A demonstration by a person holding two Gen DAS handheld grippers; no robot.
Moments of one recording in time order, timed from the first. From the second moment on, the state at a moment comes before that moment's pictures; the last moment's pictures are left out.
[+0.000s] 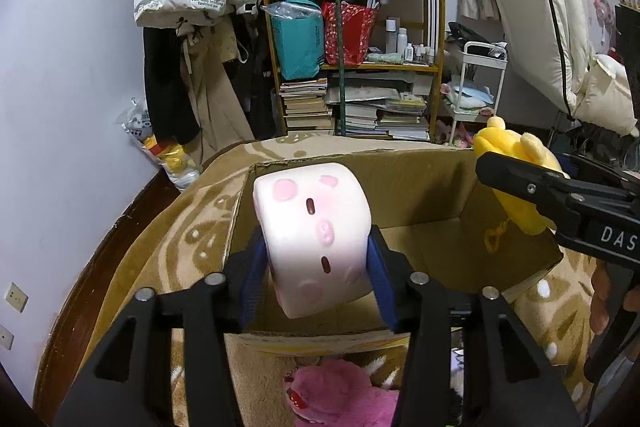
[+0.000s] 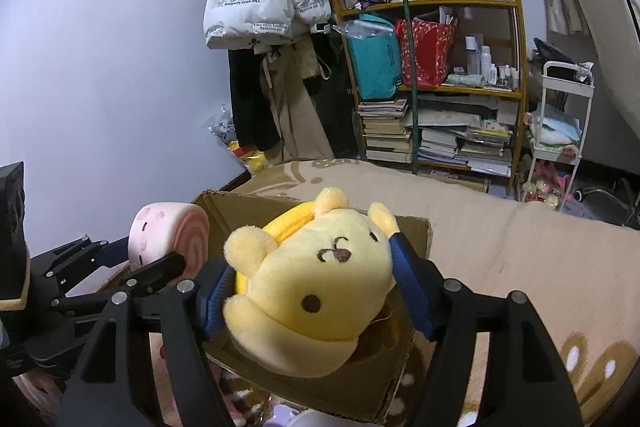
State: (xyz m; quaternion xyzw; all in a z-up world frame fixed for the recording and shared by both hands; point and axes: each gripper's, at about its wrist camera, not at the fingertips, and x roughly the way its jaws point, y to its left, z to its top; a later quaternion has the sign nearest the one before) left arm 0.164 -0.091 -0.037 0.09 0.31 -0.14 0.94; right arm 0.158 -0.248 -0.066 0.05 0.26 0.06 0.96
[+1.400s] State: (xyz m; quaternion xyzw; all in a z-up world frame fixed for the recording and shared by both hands) left arm 0.064 -0.050 -0.009 0.10 0.31 -0.09 0.94; right arm 0.058 -0.244 -0.026 0.05 0.26 -0.01 0.96
